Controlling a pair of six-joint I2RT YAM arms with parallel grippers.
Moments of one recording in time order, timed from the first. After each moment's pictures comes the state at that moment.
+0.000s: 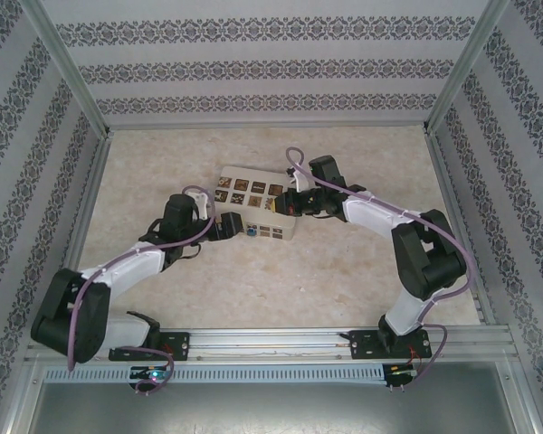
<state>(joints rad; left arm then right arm) -0.32 1.32 0.57 0.13 0.41 -0.58 0.43 1.72 1.07 -0.14 -0.73 0.47</state>
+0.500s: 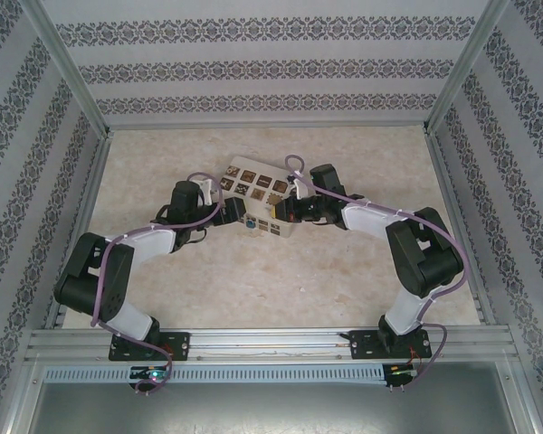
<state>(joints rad) -0.28 1.55 0.69 0.27 0.43 -0.58 0.43 1.74 0.96 0.03 -0.76 0.48</state>
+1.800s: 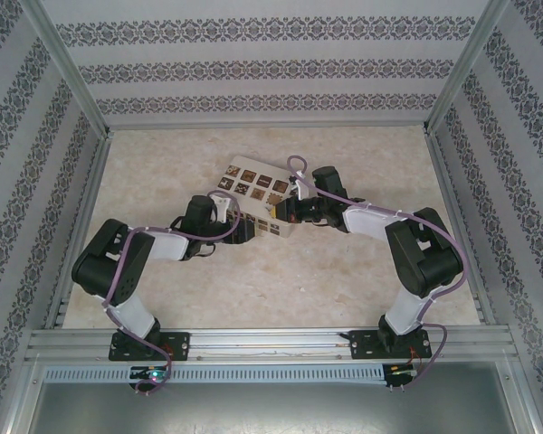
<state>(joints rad) -0.37 1.70 0.63 0.40 0.49 -0.46 0.43 1.74 0.93 0.10 -0.78 0.52</state>
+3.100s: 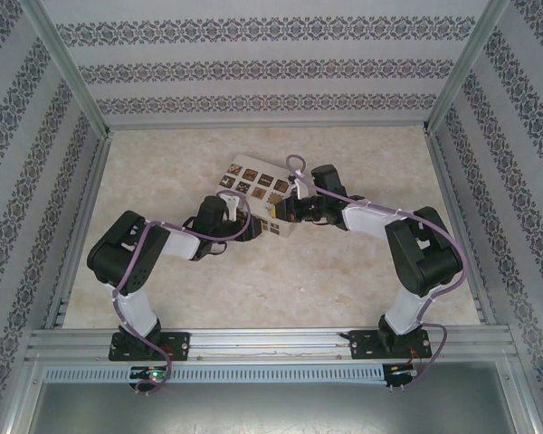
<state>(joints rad) -0.44 1.80 0.67 0.53 0.41 -0.55 0.43 1.75 0.96 0.06 -0.77 0.49</state>
